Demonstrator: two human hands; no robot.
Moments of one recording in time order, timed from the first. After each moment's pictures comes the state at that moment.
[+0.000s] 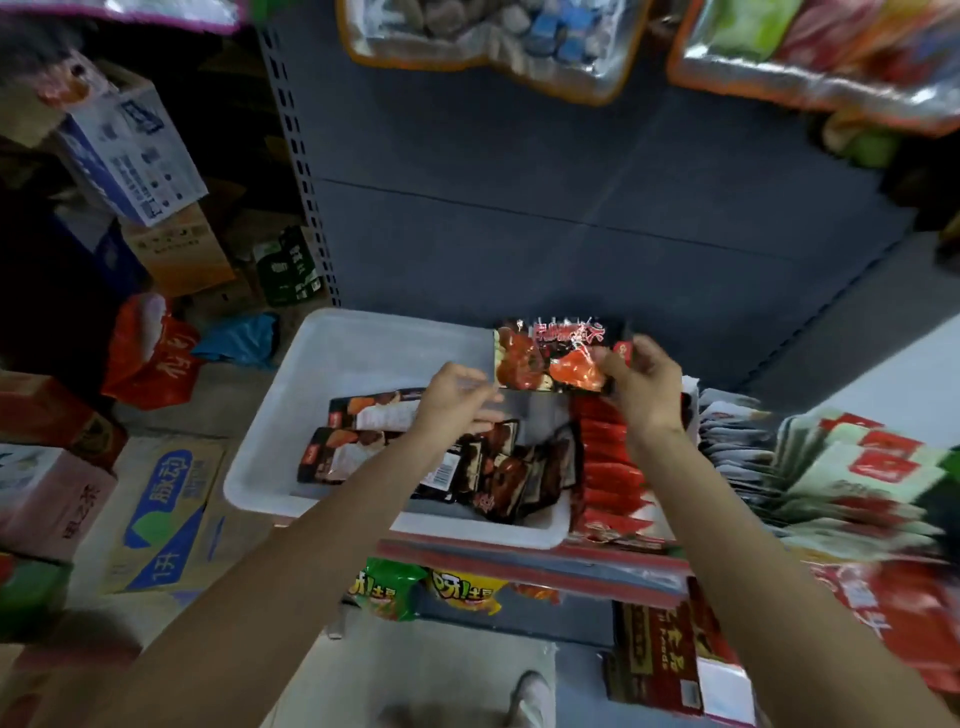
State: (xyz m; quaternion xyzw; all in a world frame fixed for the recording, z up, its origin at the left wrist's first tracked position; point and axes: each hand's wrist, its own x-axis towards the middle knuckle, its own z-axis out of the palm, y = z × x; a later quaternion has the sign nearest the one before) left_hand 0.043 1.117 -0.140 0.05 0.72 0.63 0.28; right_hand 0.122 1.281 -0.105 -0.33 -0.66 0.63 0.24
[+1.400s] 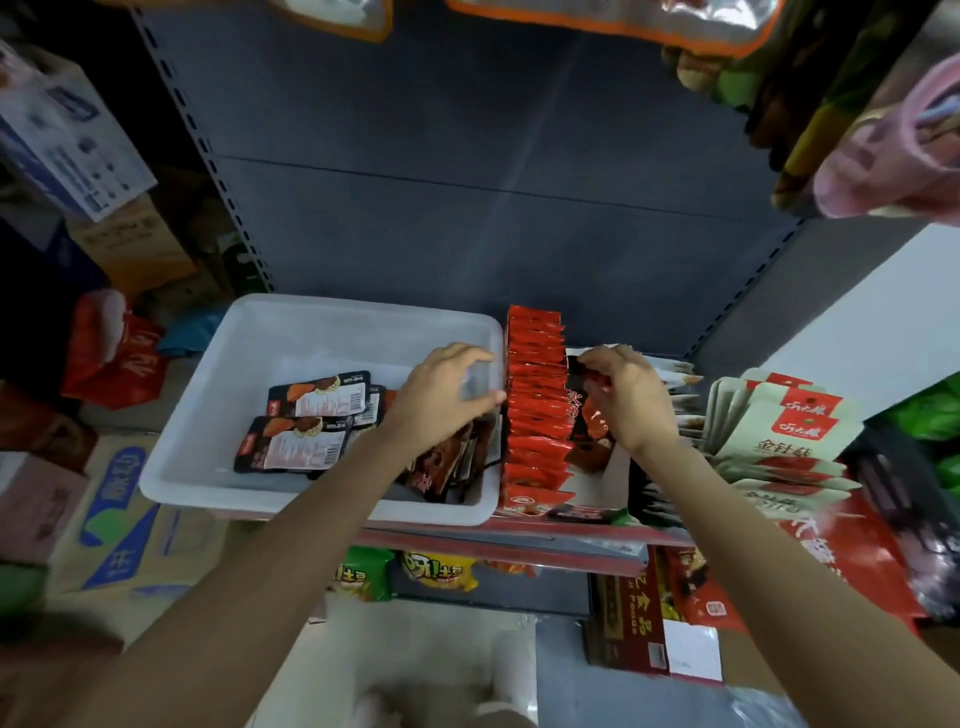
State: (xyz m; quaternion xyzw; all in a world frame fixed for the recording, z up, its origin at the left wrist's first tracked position) left_hand 0.068 1.169 -0.152 0.38 0.85 0.35 0.09; right_hand 0.179 1.371 -0.143 -0.21 -0.95 0.19 0.10
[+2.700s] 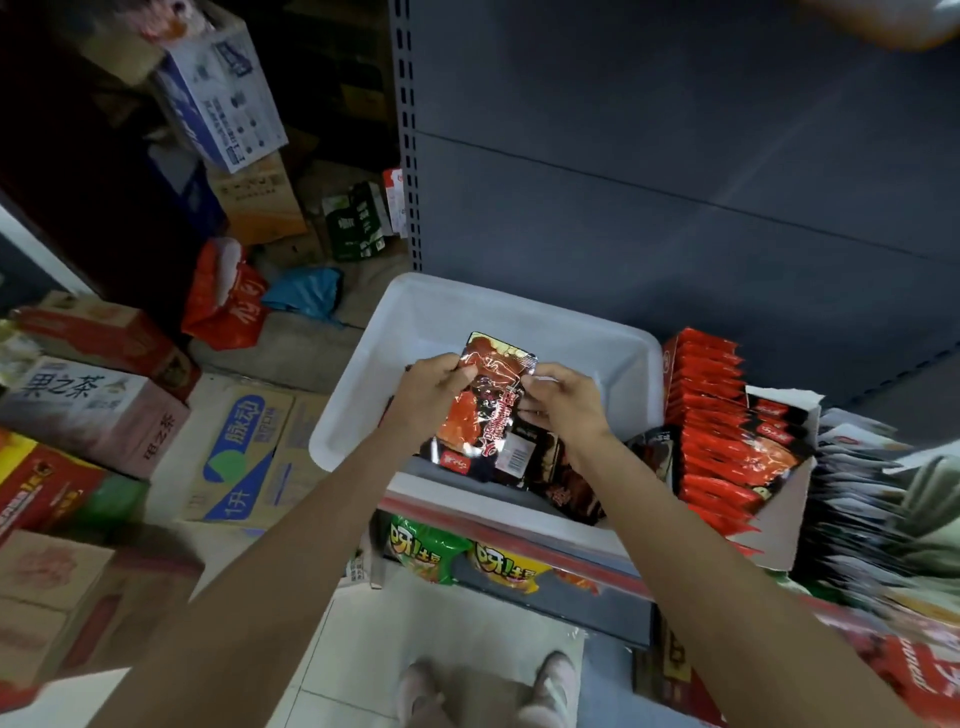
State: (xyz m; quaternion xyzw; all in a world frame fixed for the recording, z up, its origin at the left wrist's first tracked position) left_hand 0.000 1.015 -0.183 0.16 0.84 0.49 0.15; right_hand 0.057 1.175 -0.170 -0.26 -0.67 0.69 -0.01
